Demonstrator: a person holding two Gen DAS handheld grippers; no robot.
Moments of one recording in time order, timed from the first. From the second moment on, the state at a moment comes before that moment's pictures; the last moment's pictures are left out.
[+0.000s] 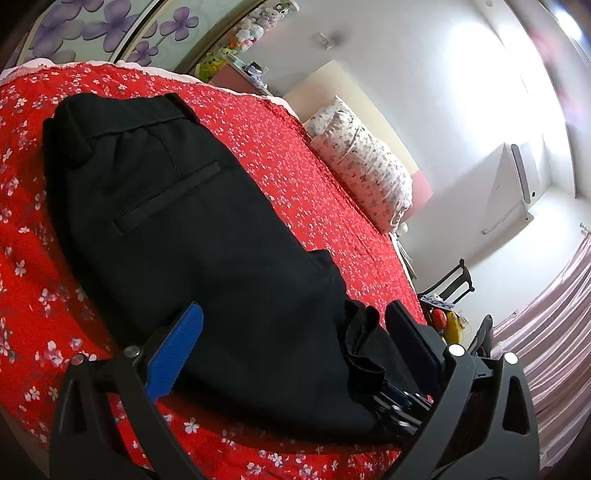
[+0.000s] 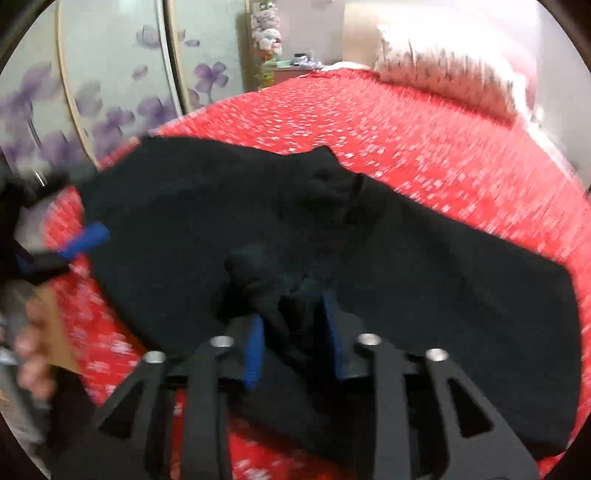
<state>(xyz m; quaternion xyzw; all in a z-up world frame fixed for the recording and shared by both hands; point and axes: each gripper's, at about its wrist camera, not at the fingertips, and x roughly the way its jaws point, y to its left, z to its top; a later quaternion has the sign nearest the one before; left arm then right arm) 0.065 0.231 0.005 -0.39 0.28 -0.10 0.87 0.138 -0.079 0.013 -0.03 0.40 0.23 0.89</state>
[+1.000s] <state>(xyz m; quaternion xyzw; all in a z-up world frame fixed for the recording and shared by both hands) 0.050 0.344 -0.003 -0.52 0.30 -0.01 0.80 0.098 -0.176 0.025 0.18 0.34 0.37 0.85</state>
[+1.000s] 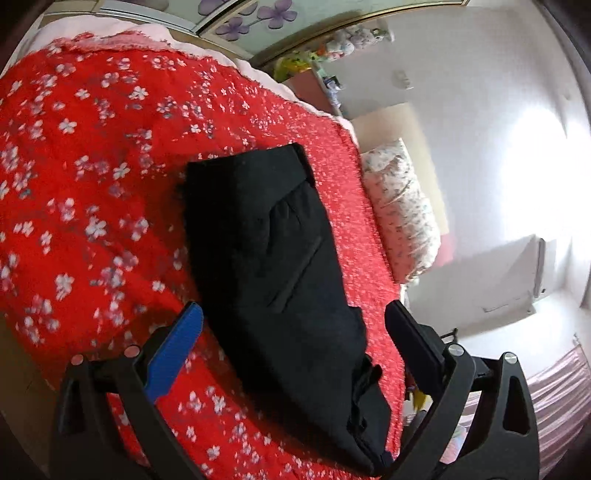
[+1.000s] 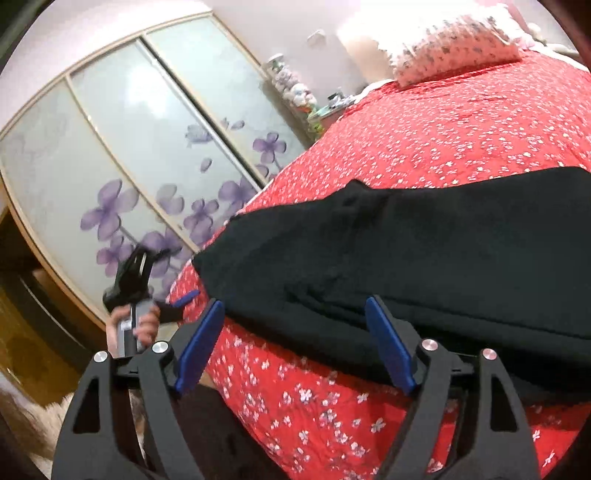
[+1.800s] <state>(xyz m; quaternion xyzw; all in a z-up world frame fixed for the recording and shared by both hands) 0.099 0.328 0.002 -0.42 0.35 0.03 0.83 0.089 -0.149 0.014 0.14 0.37 0.39 0.83</state>
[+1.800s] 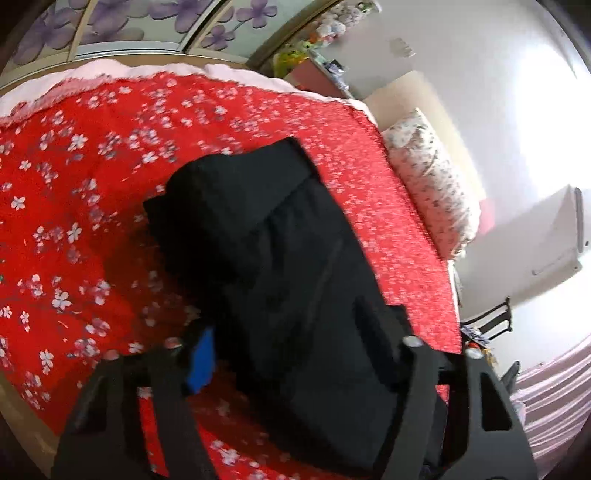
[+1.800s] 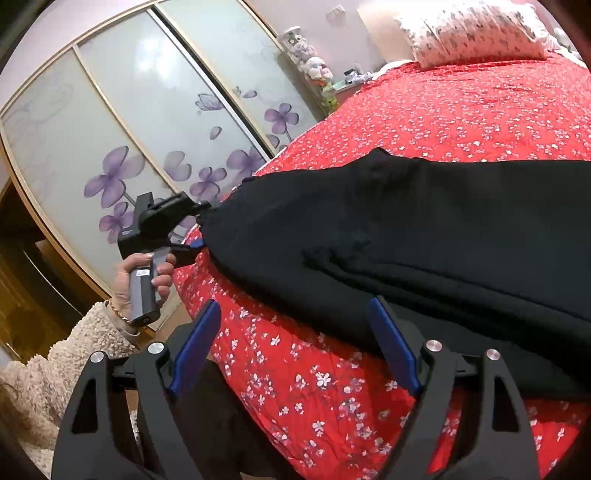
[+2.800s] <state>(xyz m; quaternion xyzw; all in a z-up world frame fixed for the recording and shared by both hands) 0.106 0.062 0.174 -0.08 0.27 -0.11 0.95 0.078 -0.310 0.058 0.35 0.19 0.28 0.88</state>
